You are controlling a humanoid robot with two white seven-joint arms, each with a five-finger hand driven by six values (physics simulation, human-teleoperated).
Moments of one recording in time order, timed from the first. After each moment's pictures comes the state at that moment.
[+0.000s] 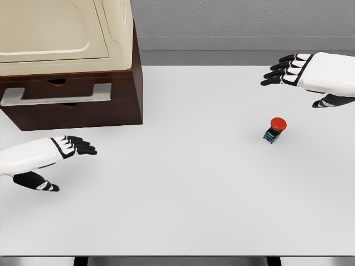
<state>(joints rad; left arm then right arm) -0.10 1.21 -0.46 -1.76 -0.08 -0.61 -0.25 -0.65 -1.08 0.44 -1.72 0.20 -0.61 0.61</state>
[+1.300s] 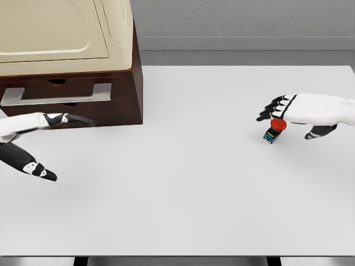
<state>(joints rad) -0.52 1.31 -0.76 -1.76 0.72 -0.59 -0.61 -0.65 -1.03 0.64 -1.57 0.30 -0.61 0.61</state>
